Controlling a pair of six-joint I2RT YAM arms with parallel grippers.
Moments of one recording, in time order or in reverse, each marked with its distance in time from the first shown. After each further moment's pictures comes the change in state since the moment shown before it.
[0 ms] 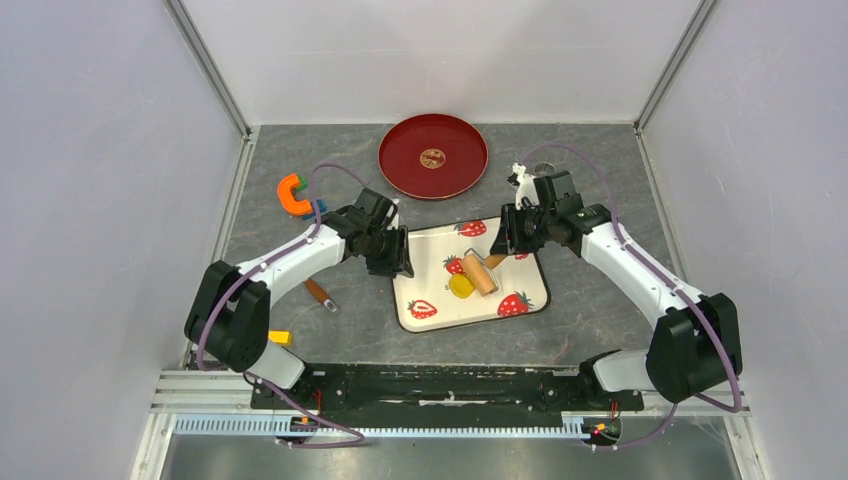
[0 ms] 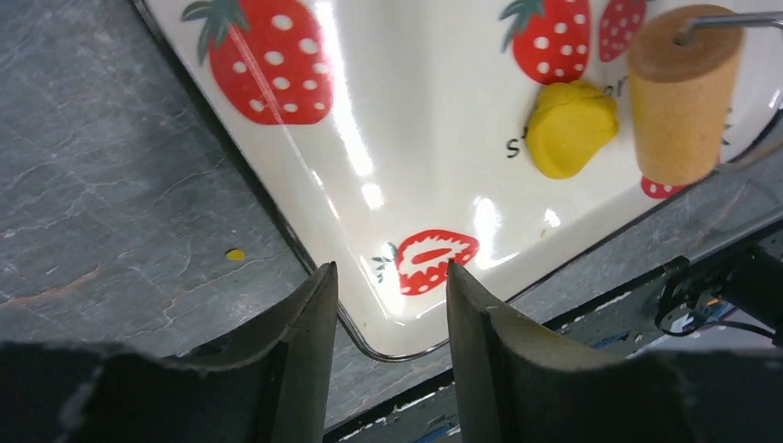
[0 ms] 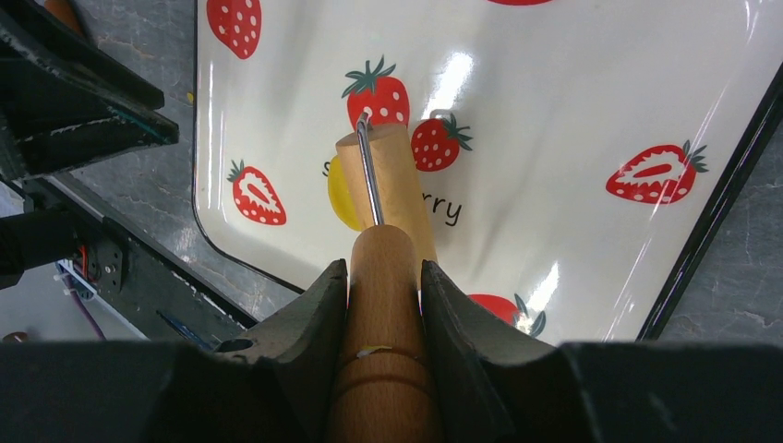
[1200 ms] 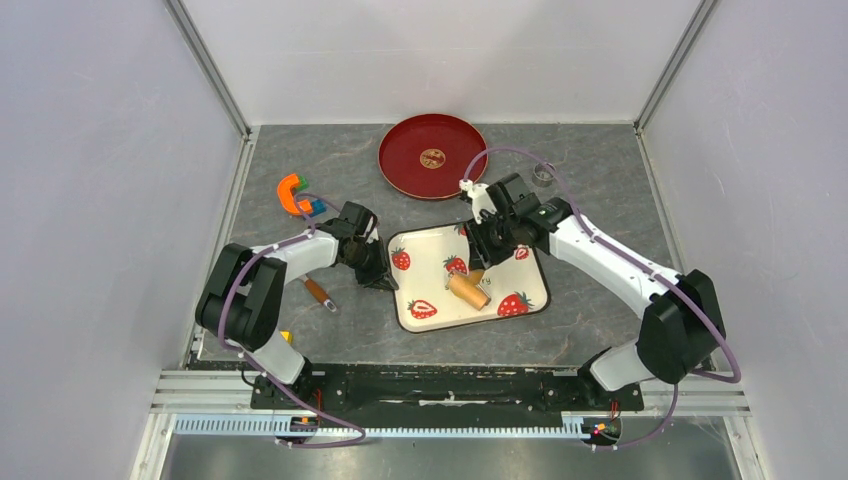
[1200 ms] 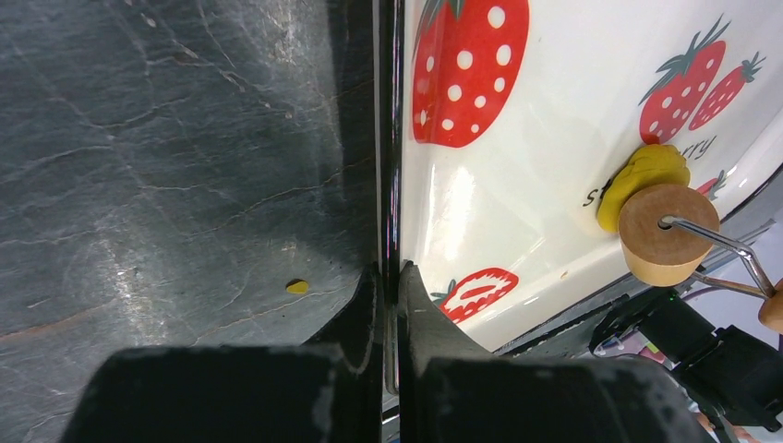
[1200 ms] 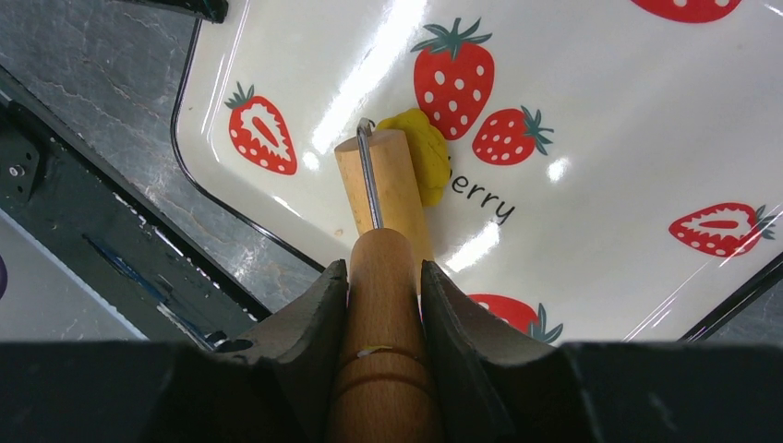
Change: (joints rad) left arm 0.159 0.109 -0.170 0.147 0.127 -0.161; right arm 0.235 0.111 0.144 -0.140 0.117 -0.160
